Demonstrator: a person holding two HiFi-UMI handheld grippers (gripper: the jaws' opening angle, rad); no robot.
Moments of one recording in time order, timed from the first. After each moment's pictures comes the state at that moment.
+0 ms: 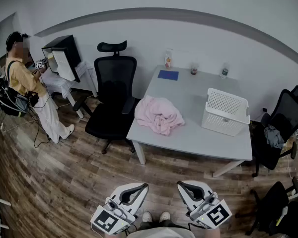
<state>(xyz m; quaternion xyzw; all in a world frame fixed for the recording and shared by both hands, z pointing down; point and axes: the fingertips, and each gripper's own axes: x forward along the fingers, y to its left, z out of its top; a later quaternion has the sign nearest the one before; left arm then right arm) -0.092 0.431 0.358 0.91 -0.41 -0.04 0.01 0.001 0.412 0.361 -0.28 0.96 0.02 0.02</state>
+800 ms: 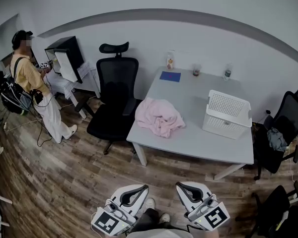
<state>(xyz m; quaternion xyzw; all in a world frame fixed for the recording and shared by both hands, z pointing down) -0.071 0.422 0.362 0.91 -0.42 -0.02 0.00 0.018 0.400 0.359 -0.27 0.96 0.04 0.03</state>
